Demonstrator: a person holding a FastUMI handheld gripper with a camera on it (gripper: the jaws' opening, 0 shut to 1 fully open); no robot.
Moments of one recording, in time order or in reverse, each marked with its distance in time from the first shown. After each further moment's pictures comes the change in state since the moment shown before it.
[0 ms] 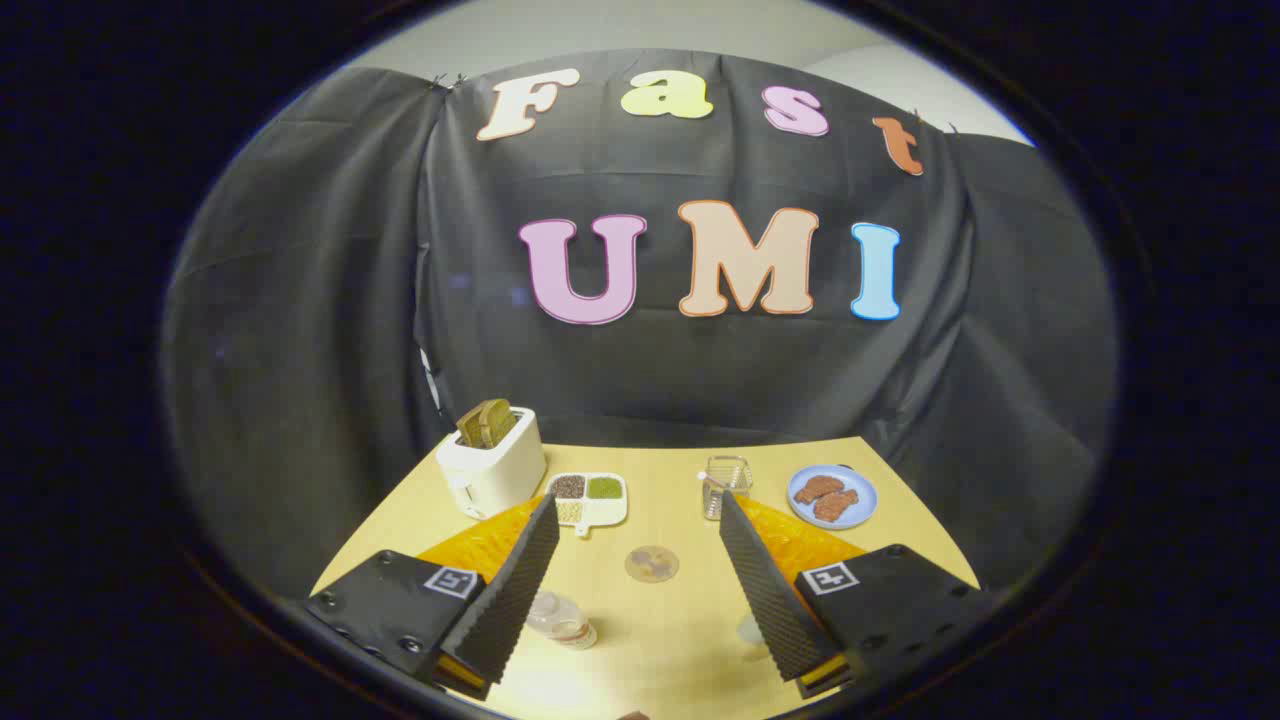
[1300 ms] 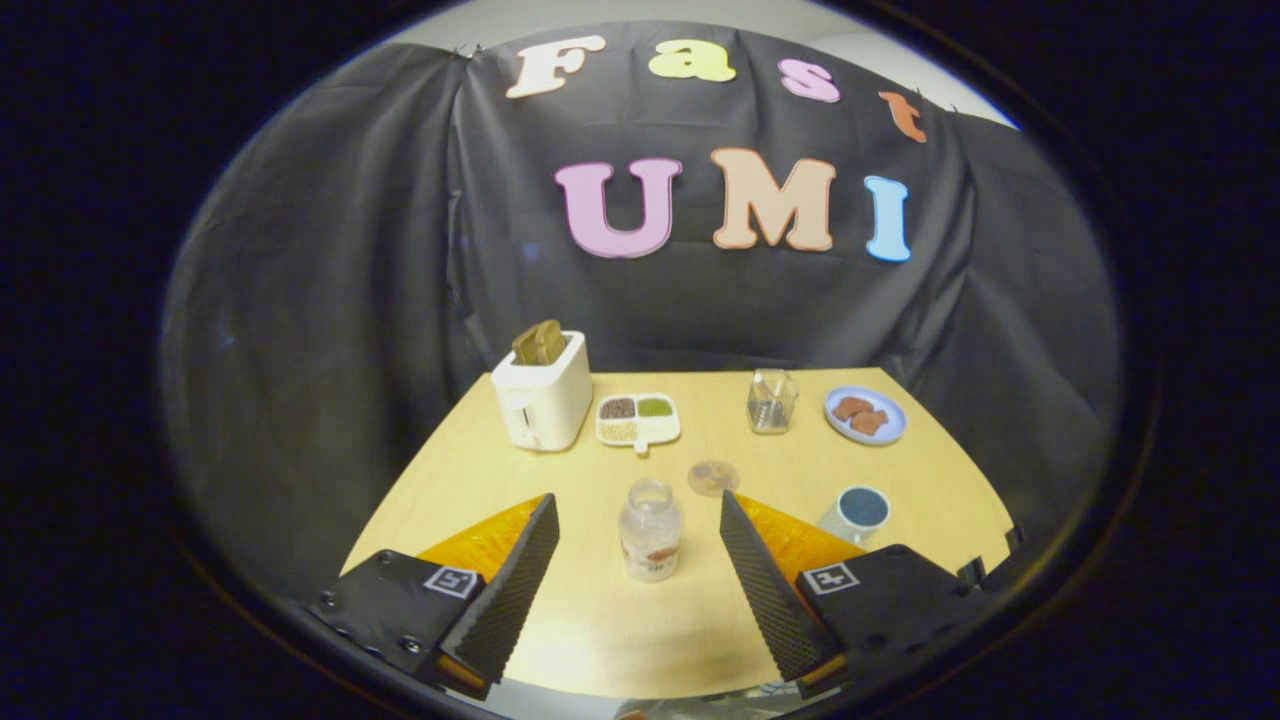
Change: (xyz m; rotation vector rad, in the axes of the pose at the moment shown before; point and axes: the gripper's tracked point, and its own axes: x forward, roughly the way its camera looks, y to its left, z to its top) arm -0.060 0.093 -0.125 0.010 0.188 -0.010
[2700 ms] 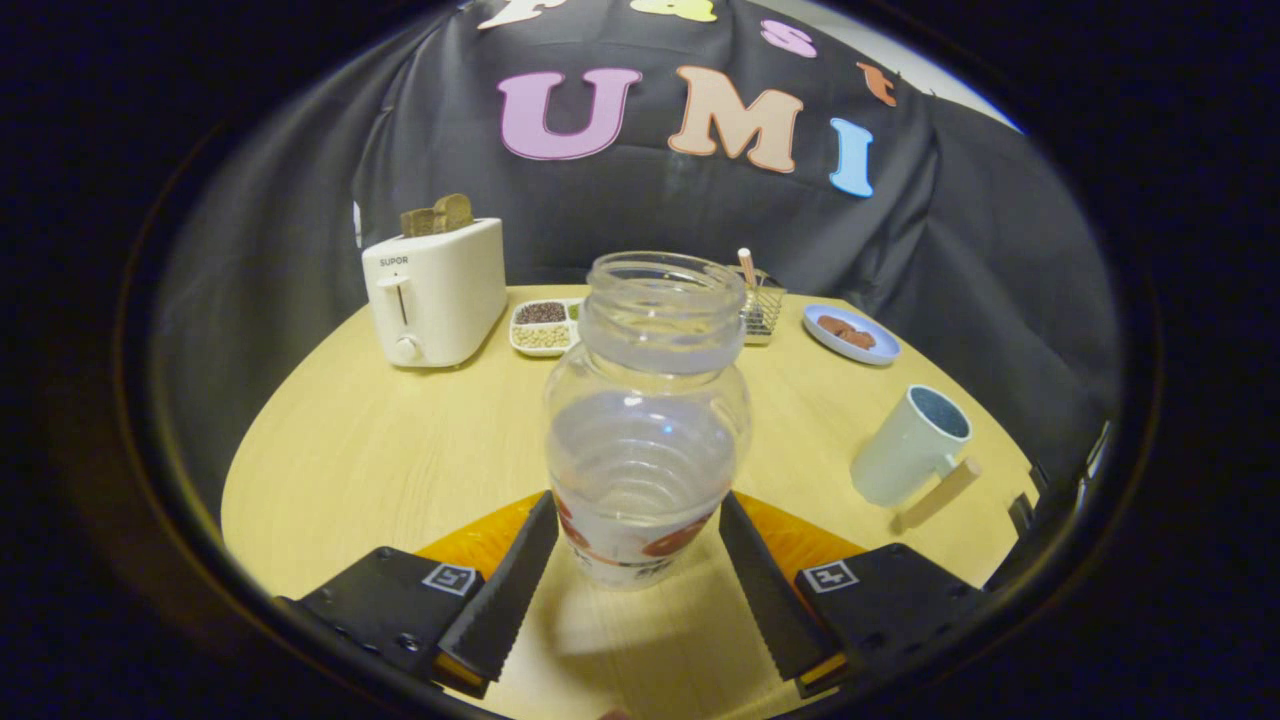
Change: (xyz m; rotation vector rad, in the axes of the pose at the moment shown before) arm 0.174 -0.016 -0.117 0.013 0.062 -0.236
